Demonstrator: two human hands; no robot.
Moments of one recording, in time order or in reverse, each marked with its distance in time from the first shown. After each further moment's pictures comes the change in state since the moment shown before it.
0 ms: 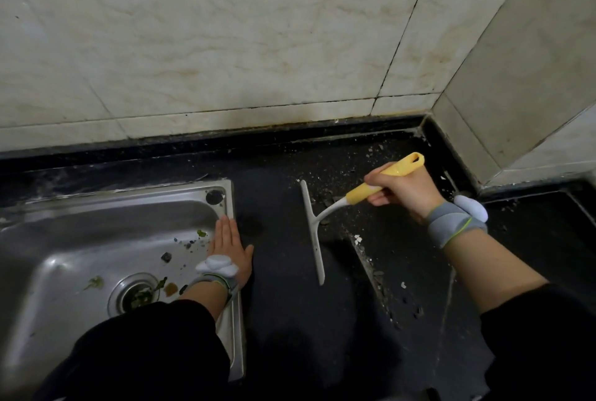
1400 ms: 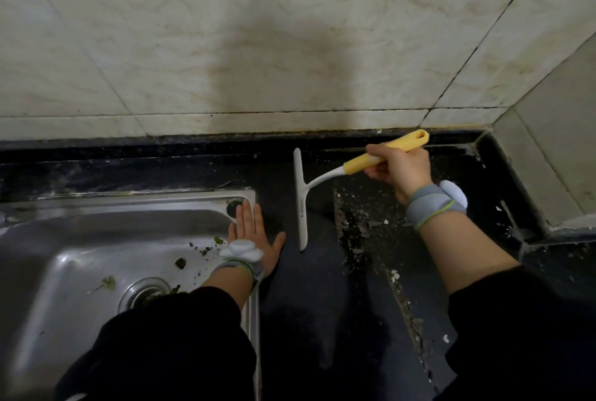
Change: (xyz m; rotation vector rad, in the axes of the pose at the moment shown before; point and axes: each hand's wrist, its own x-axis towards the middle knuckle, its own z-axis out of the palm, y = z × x) left_hand 0.065 0.008 -0.015 -0.059 0.047 -0.045; right_hand 0.108 -0.032 0.080 0.241 0.201 0.051
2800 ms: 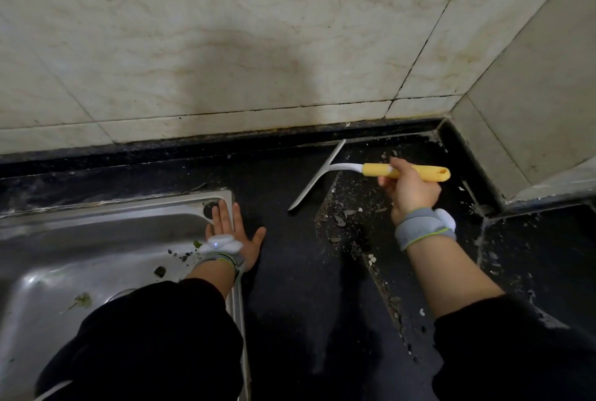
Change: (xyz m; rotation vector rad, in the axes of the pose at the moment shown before) left_hand 0.005 0.000 0.001 0.041 -0.049 -0.015; right_hand -0.038 0.022 -0.043 0.388 0.501 0.074
